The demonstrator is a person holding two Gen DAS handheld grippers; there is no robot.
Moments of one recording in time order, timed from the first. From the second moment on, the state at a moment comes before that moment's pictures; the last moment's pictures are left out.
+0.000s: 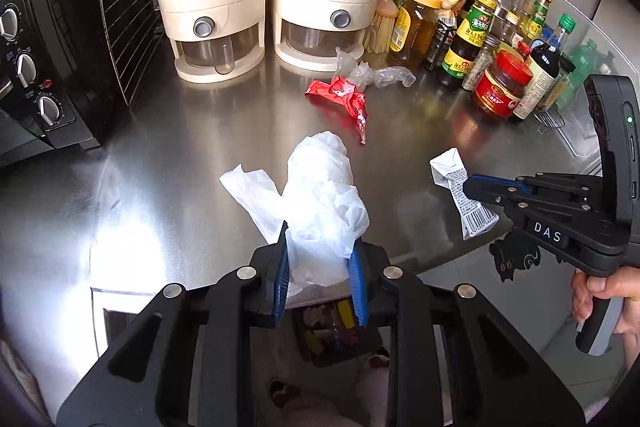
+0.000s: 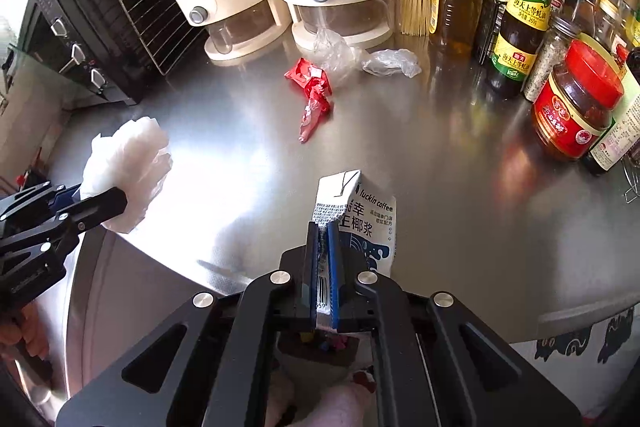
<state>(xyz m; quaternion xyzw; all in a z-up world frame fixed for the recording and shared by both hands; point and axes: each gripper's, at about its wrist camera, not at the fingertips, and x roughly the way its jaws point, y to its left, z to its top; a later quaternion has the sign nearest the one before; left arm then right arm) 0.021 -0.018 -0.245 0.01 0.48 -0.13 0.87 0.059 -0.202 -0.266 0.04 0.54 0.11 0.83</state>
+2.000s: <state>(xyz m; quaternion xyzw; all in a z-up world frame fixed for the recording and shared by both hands) -0.073 -0.040 -0.590 -0.03 0.69 -0.11 0.71 -0.056 -0.167 -0.542 0.16 0.70 0.10 0.69</state>
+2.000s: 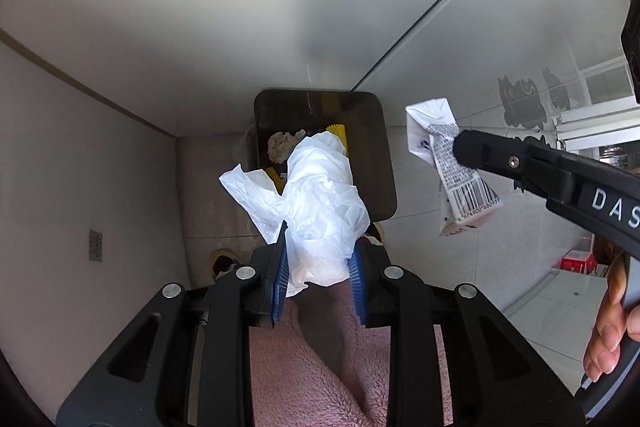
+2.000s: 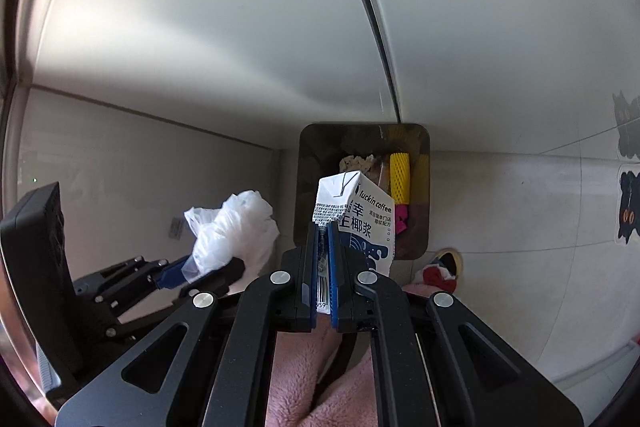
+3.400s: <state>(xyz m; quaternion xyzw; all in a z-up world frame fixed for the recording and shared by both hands) -0.062 -0.011 -0.385 -0.02 0.59 -0.12 0.80 -0.046 -0.196 -0.380 0.14 0.65 0.08 0.74</state>
